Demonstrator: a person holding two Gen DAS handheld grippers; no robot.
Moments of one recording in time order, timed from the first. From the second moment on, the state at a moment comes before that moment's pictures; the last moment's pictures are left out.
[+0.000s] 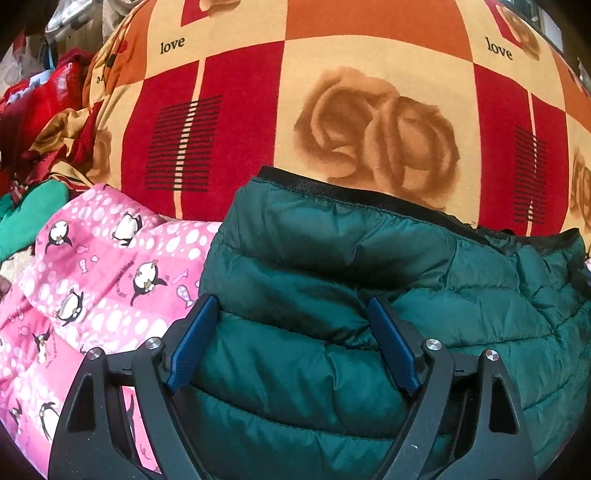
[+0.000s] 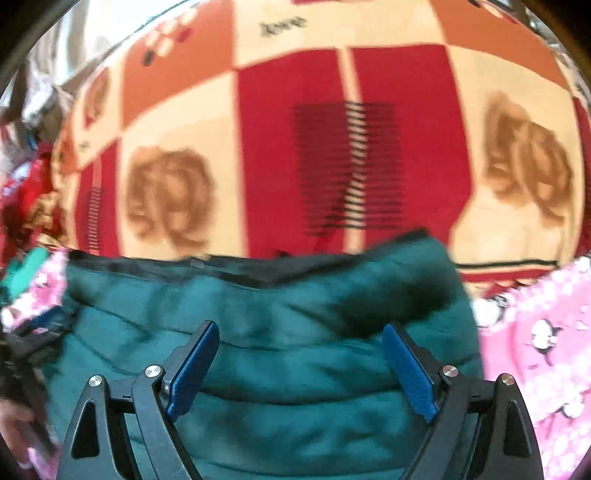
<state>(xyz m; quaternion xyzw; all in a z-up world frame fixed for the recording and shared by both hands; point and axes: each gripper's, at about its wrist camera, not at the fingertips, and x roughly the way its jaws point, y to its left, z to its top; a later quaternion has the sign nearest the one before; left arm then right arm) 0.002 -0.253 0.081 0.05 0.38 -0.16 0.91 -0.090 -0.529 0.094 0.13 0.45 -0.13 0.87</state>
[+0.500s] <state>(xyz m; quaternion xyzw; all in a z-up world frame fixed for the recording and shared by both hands) 0.002 -0.254 0.079 0.05 0.37 -0.17 0.91 -0.101 -0.537 0.078 0.15 0.45 -0.16 0.86</state>
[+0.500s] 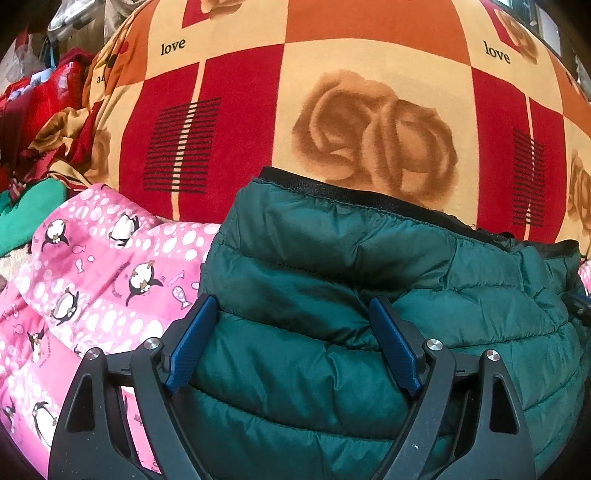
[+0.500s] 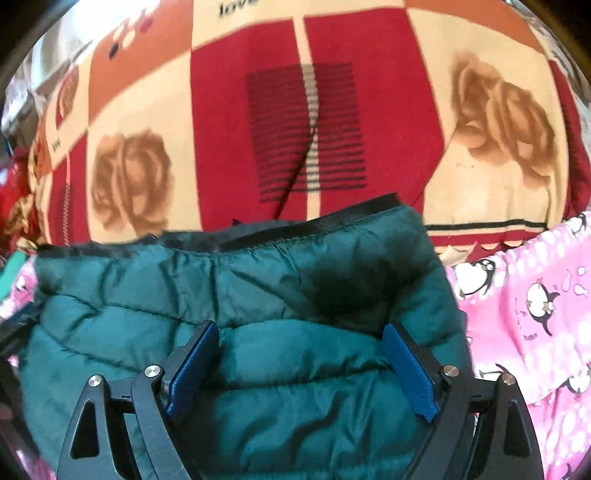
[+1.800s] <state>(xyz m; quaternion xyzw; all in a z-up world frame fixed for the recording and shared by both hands) -0.041 -0.227 0.097 0.04 0.35 -0.17 0.92 -0.165 -0.539 0.104 0.14 0.44 -0.18 0.87</state>
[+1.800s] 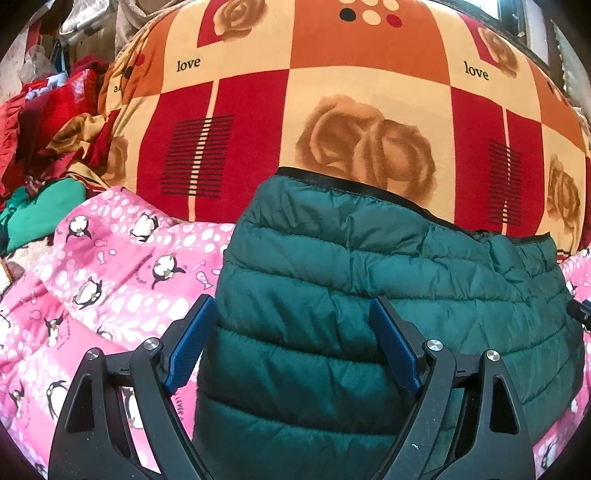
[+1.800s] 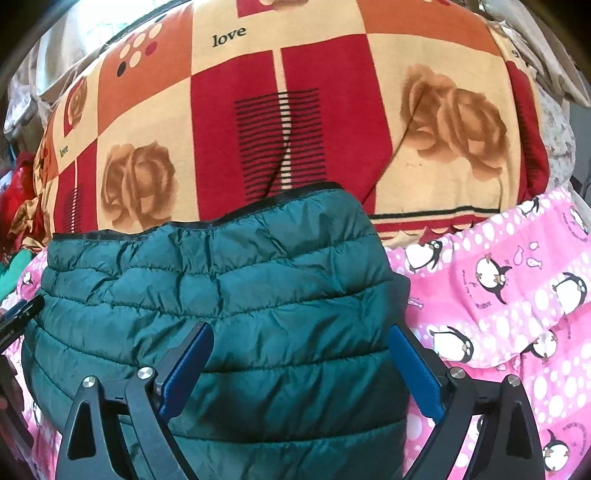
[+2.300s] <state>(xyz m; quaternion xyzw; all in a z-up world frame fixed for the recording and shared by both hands) -0.044 -0.209 0.090 0.01 0.37 -0.19 0.91 -0.186 -0.566 0.092 0.19 0.45 -0.18 0.85</state>
